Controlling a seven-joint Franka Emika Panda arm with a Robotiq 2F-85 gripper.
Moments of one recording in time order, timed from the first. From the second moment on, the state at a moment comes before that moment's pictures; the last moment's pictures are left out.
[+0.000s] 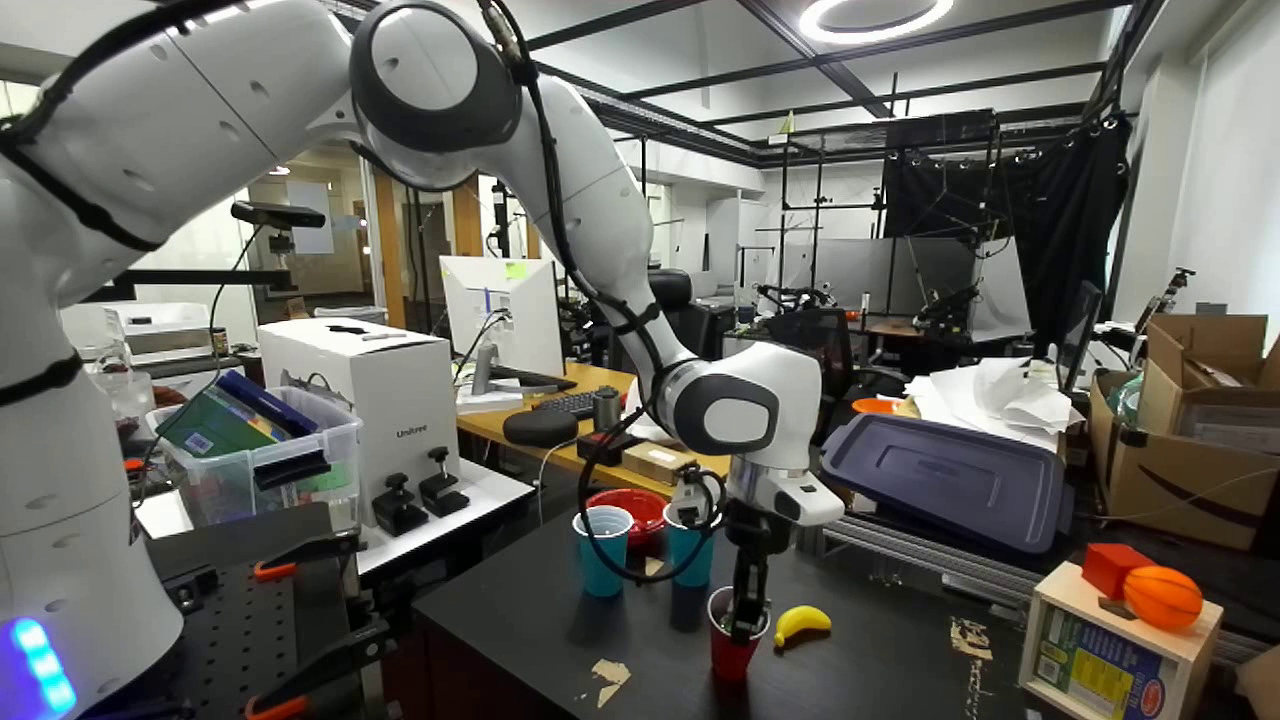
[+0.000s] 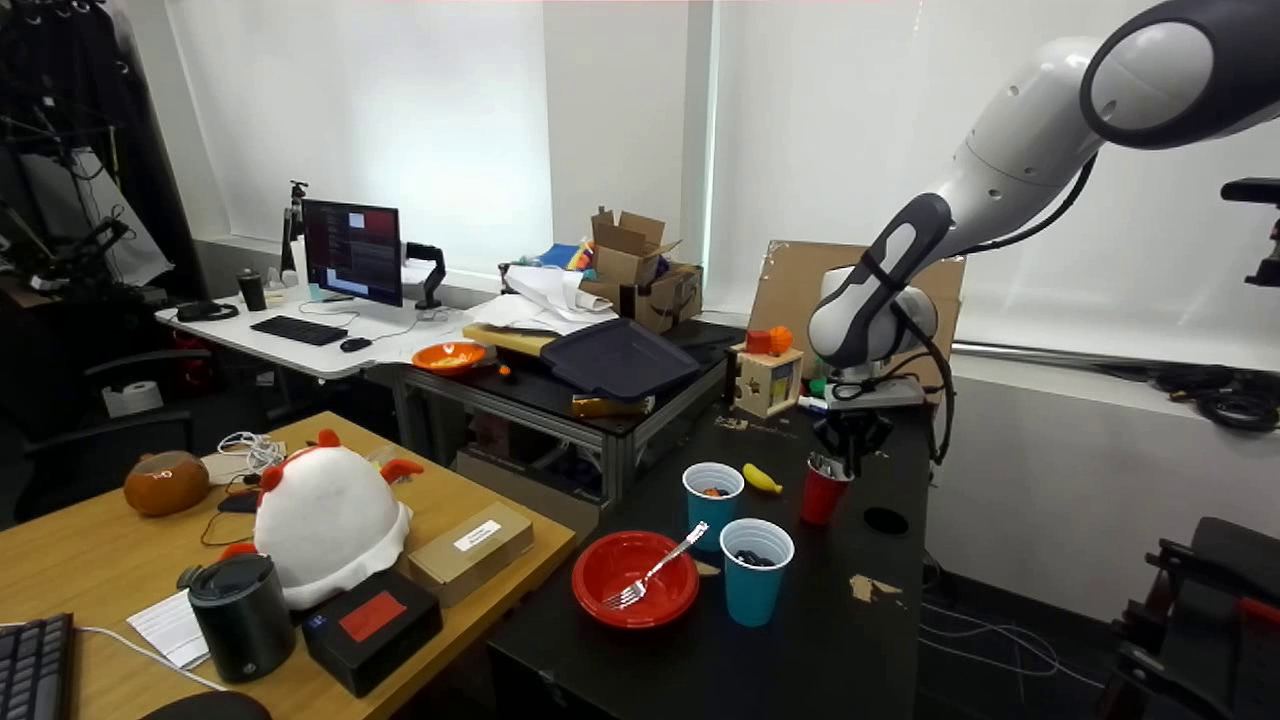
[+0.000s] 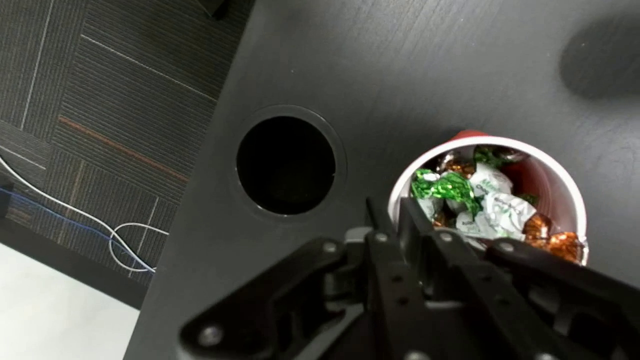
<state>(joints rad) -0.13 0.96 -0.18 -1.66 0.14 2.46 0.42</state>
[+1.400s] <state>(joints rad) -0.06 0.74 -0.18 -1.76 0.10 2.37 0.42</state>
